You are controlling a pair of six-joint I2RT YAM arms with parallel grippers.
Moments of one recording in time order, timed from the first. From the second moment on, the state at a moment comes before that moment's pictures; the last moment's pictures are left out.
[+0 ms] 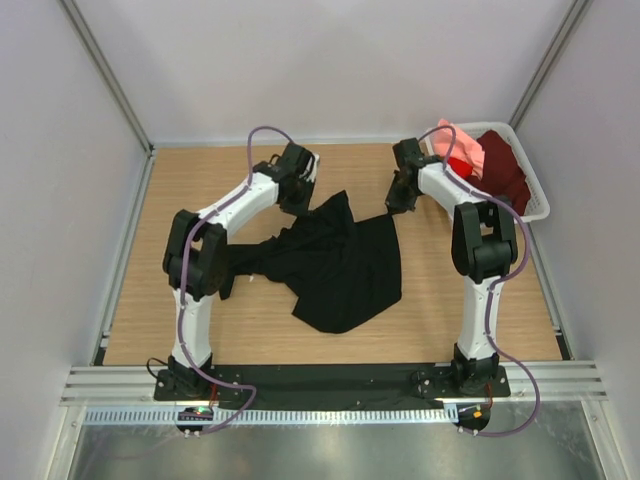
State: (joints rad) left arm -0.50 2.07 1.69 -0.67 0.04 -0.18; right arm 0.23 2.10 1.64 -0.68 0.05 0.60
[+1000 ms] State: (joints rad) left arm -0.12 1.36 1.11 -0.79 -0.26 -0.46; right arm 0.18 1.29 0.98 -0.67 -0.03 0.53
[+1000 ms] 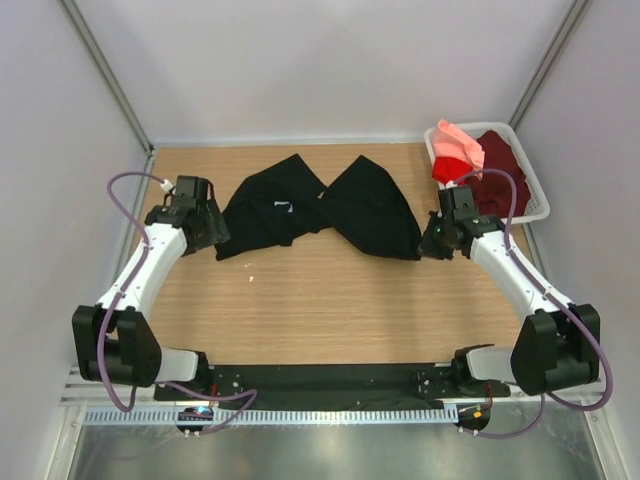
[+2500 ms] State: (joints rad) left arm -0.40 2.09 1.72 -0.58 -0.15 -0.34; right arm 0.23 1.26 0.87 -0.48 -0.18 0.56
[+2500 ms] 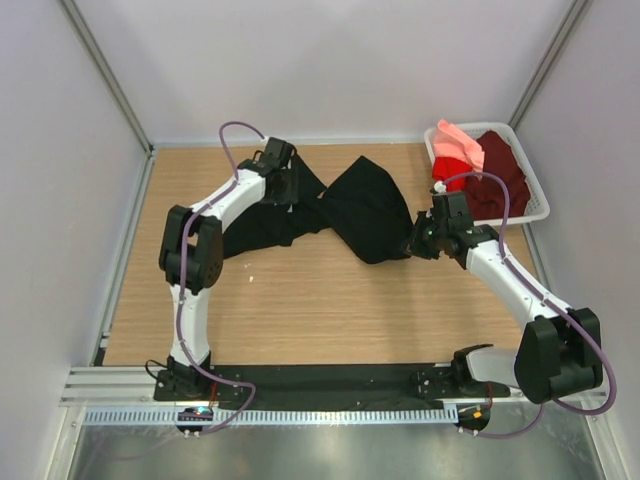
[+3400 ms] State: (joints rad) left arm -0.44 2.29 1.89 -0.69 -0.31 -0.33; right arm 0.24 1.28 0.85 -0.44 -0.17 0.56
